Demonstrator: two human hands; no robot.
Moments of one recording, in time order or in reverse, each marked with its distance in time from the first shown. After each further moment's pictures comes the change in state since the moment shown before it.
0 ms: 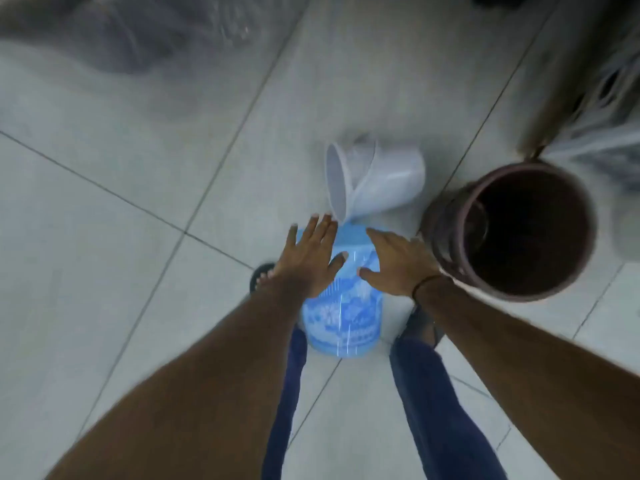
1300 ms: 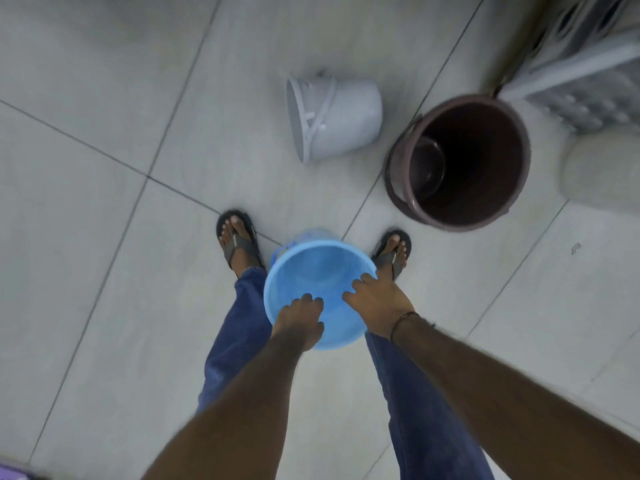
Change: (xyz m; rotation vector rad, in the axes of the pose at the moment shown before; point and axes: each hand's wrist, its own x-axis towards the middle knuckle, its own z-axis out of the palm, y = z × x) left_hand -0.150 0.124 0.089 -0.232 -0.483 -0.153; right_hand -0.159 0.034 0.075 -0.616 -0.253 -0.356
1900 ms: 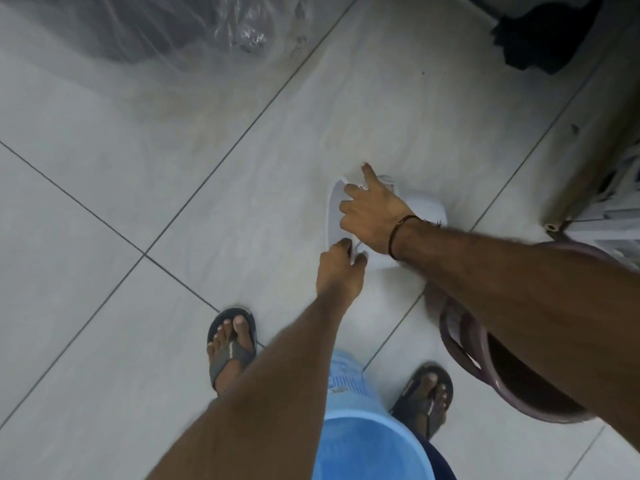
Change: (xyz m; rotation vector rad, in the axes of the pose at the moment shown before) left_hand 0.254 -0.021 -0.202 -0.886 0.623 -0.121; right_hand 0.264 0.176 -0.202 -0.691 0.229 0.009
